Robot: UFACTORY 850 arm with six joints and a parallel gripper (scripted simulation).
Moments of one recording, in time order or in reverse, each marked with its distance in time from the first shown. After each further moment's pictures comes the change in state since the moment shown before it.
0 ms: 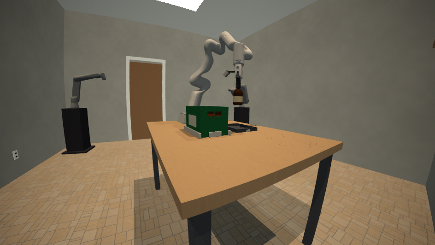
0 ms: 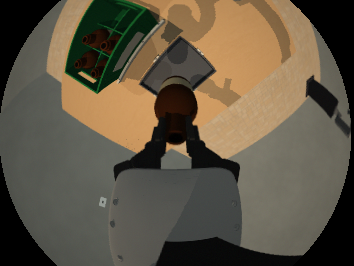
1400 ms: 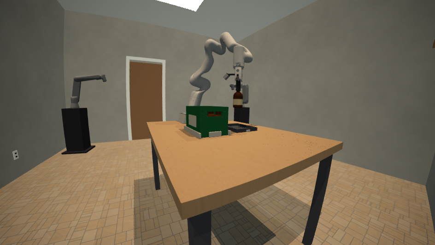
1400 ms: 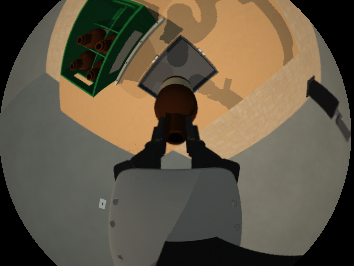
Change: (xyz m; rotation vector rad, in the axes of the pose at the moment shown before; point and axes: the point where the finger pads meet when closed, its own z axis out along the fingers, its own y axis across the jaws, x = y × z) arm 0.000 0.000 0.022 0.000 0.000 0.000
